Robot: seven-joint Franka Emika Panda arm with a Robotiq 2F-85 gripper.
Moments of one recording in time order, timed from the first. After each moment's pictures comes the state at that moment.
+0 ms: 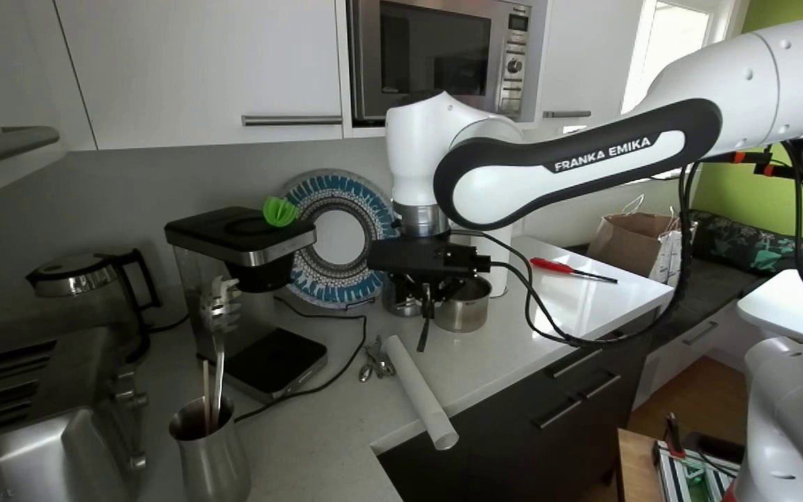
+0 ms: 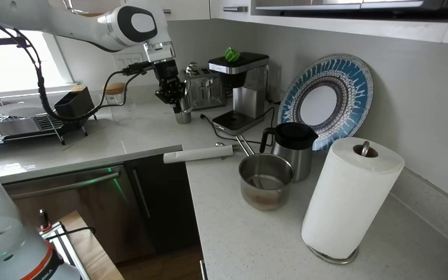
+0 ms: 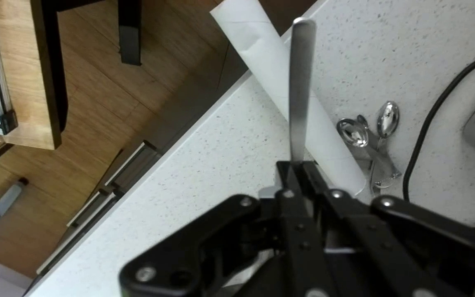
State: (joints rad) arm 0.11 -0.14 0.02 -1.96 -0.23 1.82 1.57
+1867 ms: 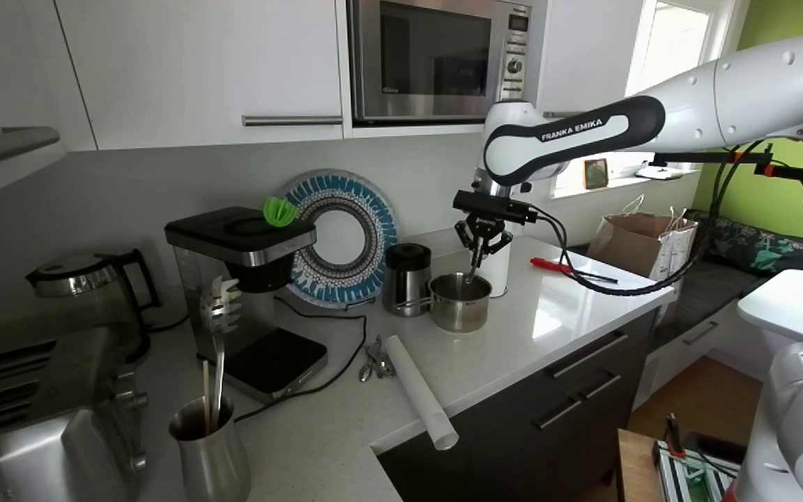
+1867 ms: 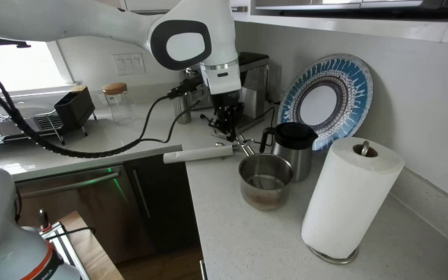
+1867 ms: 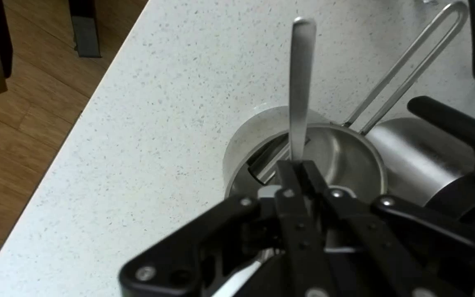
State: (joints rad) arm -0.22 -0.12 -0.23 -1.99 -0.01 2.03 1.06
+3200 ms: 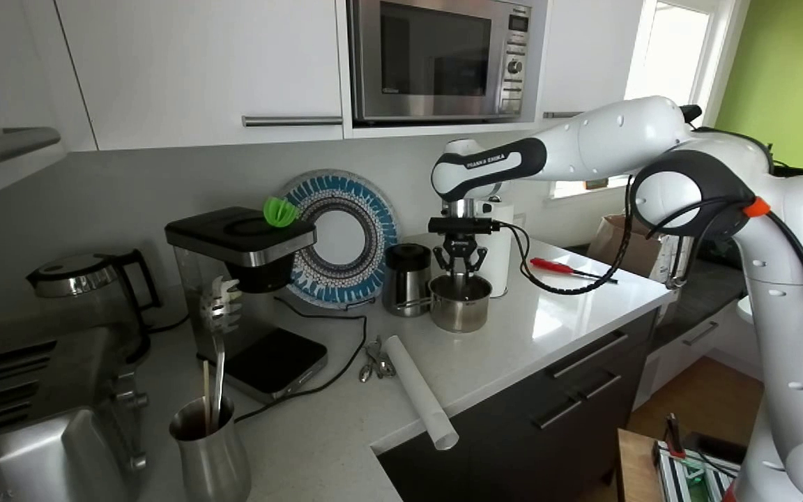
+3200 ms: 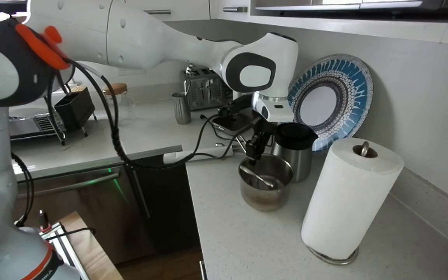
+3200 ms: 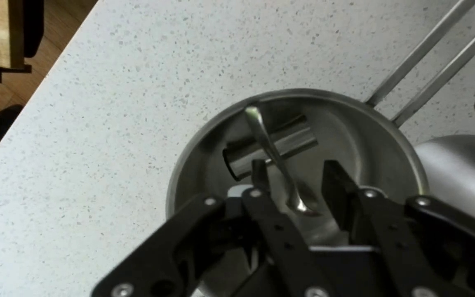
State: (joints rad) arm -0.28 0.36 -0.27 -1.53 0.13 1.76 0.85
